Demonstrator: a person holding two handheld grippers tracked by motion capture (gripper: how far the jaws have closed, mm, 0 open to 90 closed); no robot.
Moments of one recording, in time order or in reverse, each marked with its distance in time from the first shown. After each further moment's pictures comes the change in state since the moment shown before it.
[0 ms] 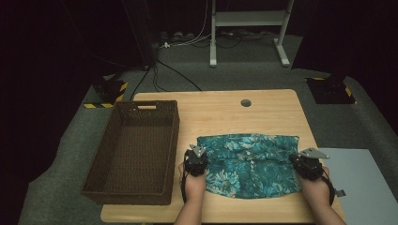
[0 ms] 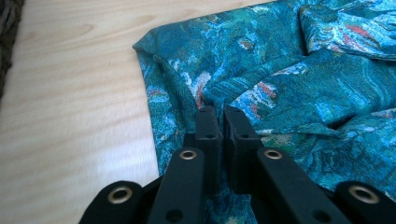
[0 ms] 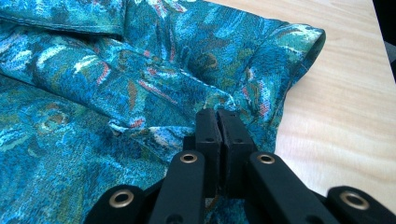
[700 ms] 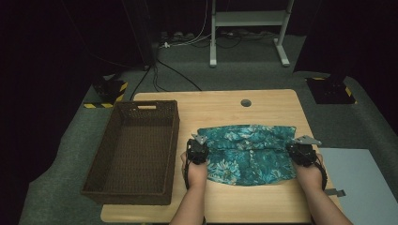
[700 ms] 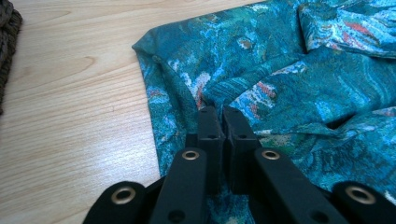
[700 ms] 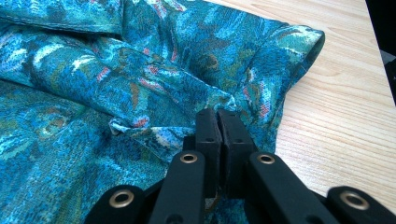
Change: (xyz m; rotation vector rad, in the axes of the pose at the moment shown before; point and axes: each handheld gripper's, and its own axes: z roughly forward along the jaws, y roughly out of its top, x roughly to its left) left arm 0.007 0.026 0.026 0.017 0.024 -0.003; right arm -0.009 0.029 0.034 0.012 -0.033 -0.006
